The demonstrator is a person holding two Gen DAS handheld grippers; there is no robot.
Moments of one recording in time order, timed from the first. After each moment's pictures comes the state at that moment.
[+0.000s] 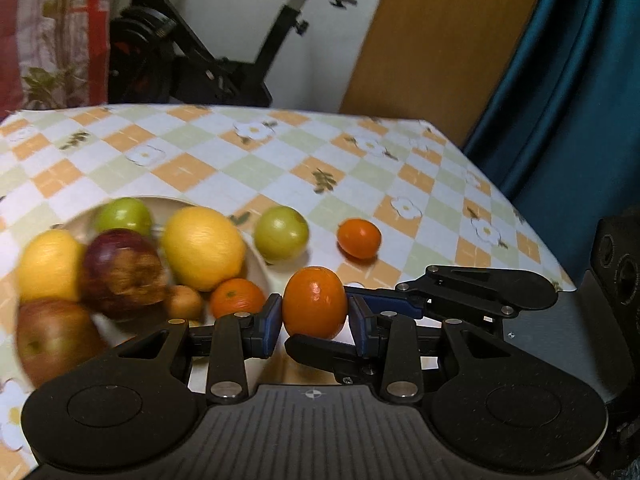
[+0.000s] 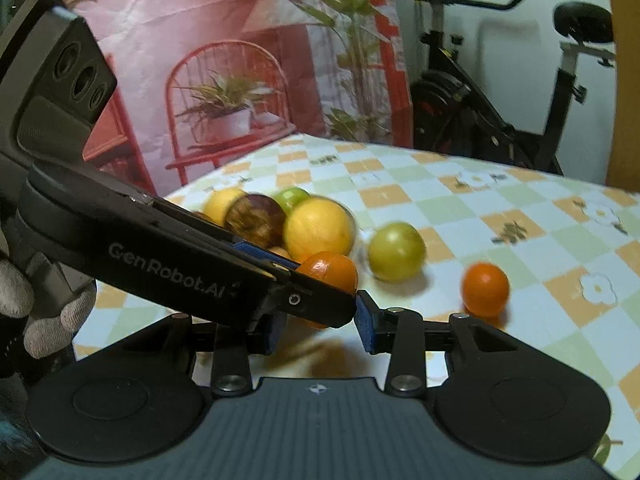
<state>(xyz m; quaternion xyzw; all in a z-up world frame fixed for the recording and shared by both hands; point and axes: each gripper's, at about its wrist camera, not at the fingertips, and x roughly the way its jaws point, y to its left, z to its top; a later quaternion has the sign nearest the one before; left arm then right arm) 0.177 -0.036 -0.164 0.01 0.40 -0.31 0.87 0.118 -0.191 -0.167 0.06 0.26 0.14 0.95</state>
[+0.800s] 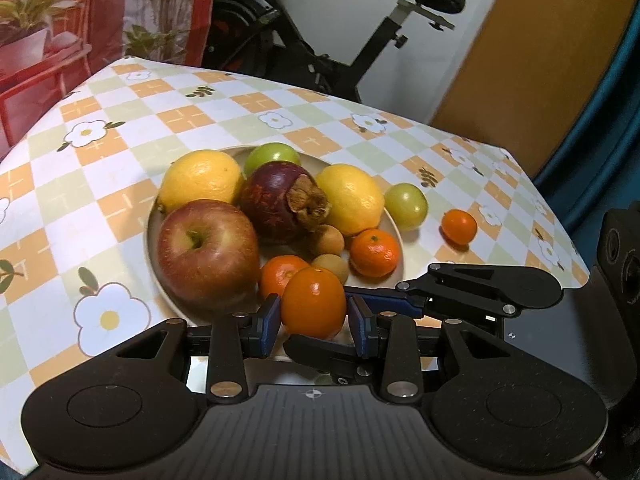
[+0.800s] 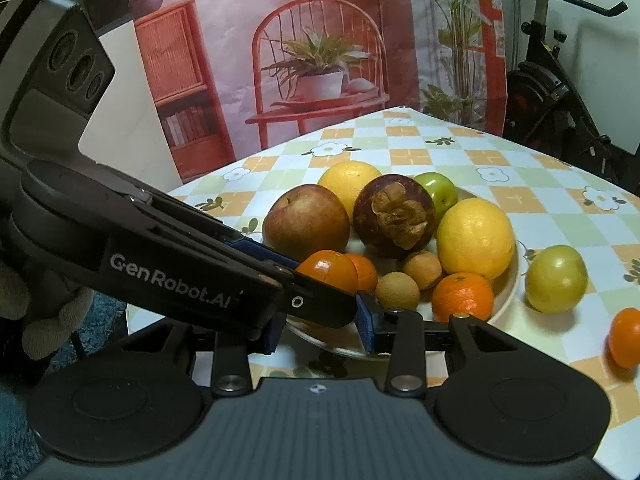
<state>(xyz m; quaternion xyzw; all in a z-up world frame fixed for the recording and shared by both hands) 0.163 0.038 -0.177 -0.05 0.42 -0.20 0.89 0.156 -0.114 -0.177 0.00 0.29 0.25 0.92</state>
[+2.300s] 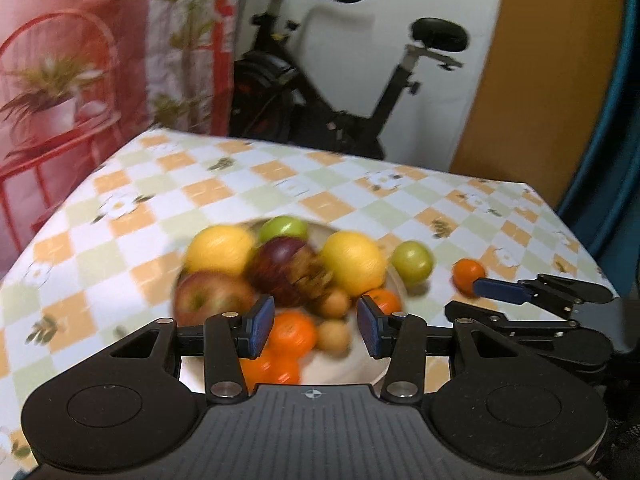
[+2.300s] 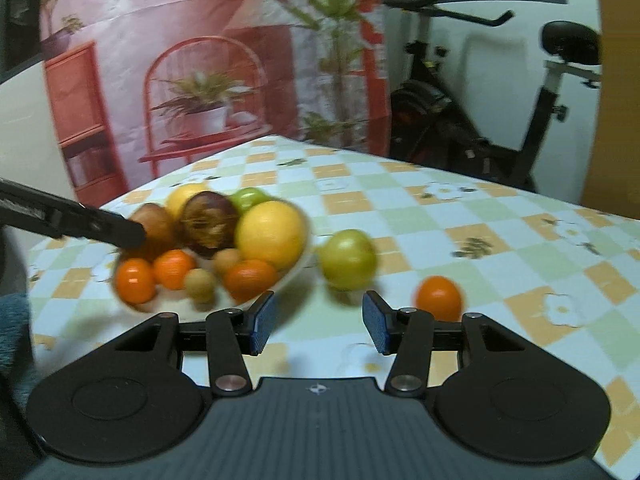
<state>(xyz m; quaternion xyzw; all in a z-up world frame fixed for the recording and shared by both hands) 0.149 0.009 -0.144 0.00 0.34 -0.15 0.93 0.126 -0.211 -0.176 0.02 0.25 0.09 0.96</state>
